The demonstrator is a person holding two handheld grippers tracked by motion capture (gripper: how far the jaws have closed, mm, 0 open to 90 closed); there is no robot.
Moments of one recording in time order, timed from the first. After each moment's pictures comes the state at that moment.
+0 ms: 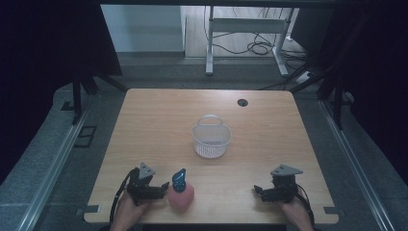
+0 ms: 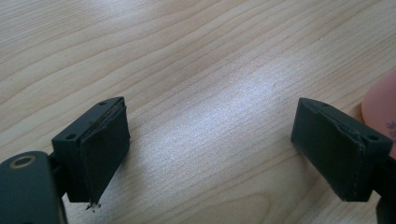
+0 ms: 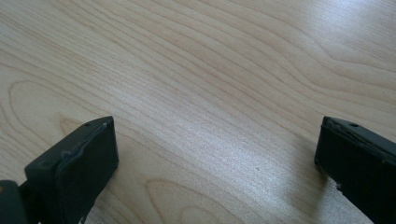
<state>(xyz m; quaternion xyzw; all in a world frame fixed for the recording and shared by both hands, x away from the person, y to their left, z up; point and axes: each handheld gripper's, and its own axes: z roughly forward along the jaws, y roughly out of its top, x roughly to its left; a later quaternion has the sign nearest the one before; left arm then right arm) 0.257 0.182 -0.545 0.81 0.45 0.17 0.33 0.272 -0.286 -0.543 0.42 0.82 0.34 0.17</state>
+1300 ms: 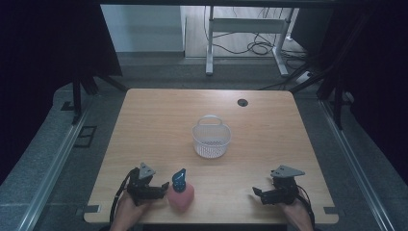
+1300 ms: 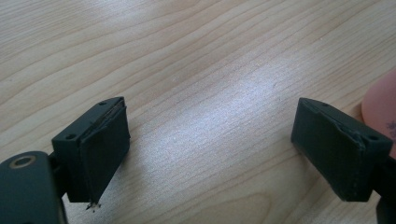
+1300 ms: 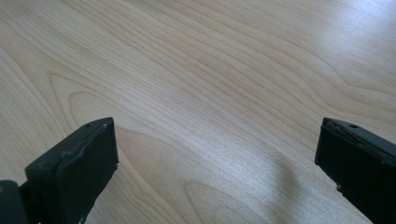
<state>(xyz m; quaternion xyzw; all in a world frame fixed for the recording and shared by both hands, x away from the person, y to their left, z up) 0.258 0.182 -0.545 0.81 0.45 0.17 0.33 0.262 -0.281 -0.527 0.39 0.83 0.36 0.16</state>
